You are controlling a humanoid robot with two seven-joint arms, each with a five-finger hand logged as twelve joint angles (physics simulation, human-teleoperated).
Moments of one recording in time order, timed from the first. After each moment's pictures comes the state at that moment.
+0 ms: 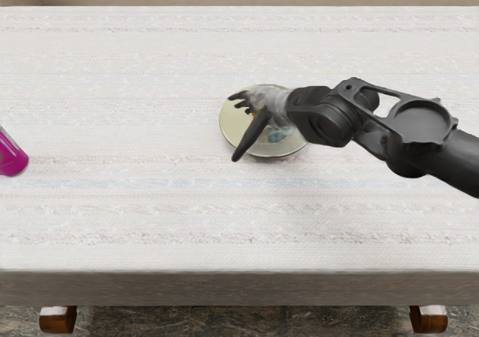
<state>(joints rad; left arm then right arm) -0.10 0.00 -0.11 -0.14 -0.25 0.02 0.23 1.15 -0.19 0.39 1.09 -0.52 -0.04 -0.61</state>
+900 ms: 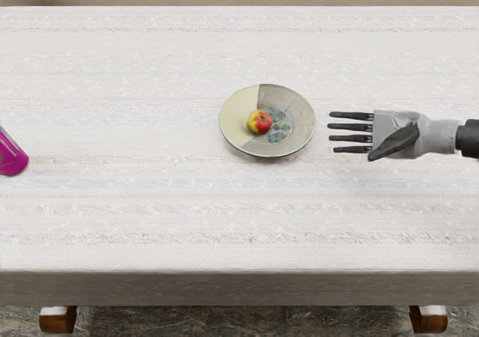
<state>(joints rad) -0.10 0.00 -0.11 -0.14 -0.25 0.02 0.23 0.80 -0.74 0.59 1.02 0.26 0.61 -0.61</state>
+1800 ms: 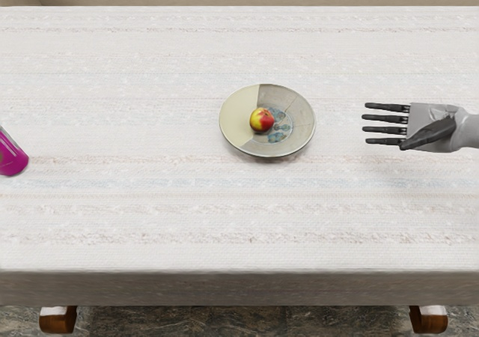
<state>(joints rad) -0.09 0.00 -0.11 -0.14 -0.25 0.02 0.23 0.80 -0.83 0.59 0.98 0.29 0.61 -0.61</state>
